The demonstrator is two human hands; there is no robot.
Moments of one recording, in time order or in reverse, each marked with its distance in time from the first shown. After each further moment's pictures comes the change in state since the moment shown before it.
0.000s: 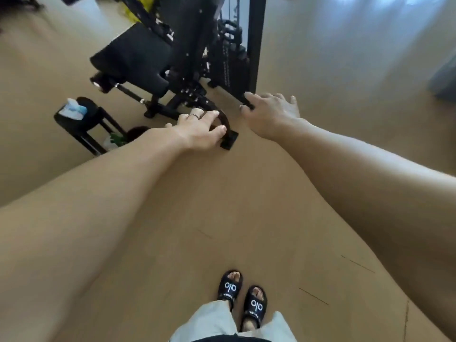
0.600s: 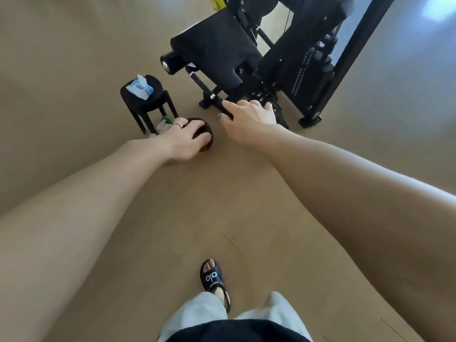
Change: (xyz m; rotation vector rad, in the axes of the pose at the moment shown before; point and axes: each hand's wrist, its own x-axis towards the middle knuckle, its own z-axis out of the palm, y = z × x) left_hand 0.051 -0.310 -0.042 -0.246 0.018 -0.262; right_hand 0.159 -0.306 0.068 -0.082 -0.105 -0.365
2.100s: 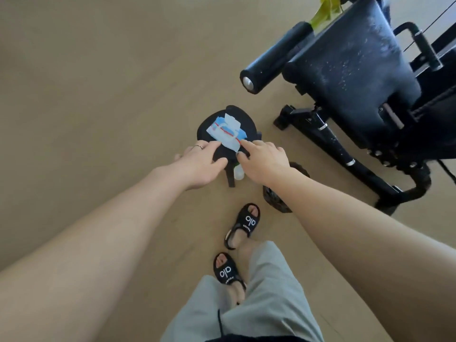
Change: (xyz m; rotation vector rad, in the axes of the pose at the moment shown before) left_hand 0.495 -0.465 -0.256 -0.049 -0.166 -0.066; right_hand 0.627 -0.360 0.128 0.142 -0.214 0.067
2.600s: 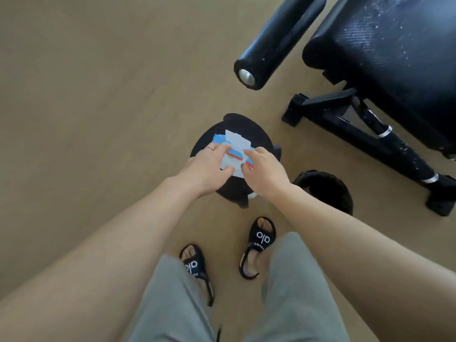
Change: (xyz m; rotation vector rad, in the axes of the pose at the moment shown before) left_hand 0.279 -0.059 0.025 0.031 -0.036 0.183; right_hand 0.229 0.024 0.112 0.355 0.096 0.131
